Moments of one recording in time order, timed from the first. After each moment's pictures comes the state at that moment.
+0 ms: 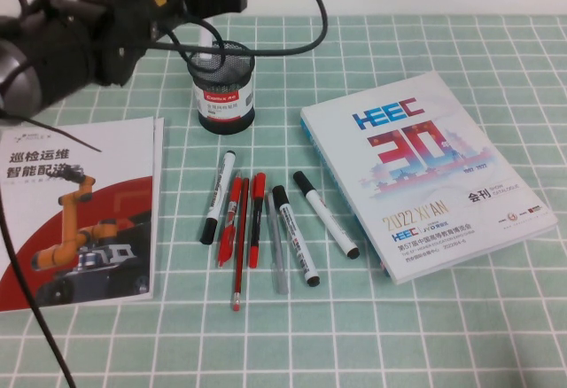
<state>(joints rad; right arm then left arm) 0.07 -0.02 0.03 0.15 0.34 -0.07 -0.40 1.84 -1.48 0.05 -0.09 -0.08</state>
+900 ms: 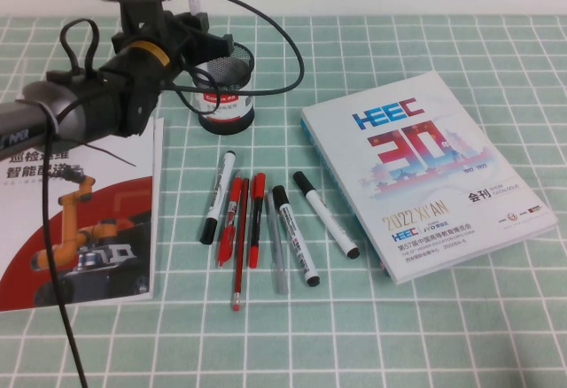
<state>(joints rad) 0.07 -0.02 0.03 0.15 0.34 -0.07 -0.33 2.08 -1.48 0.05 -0.36 -0.17</state>
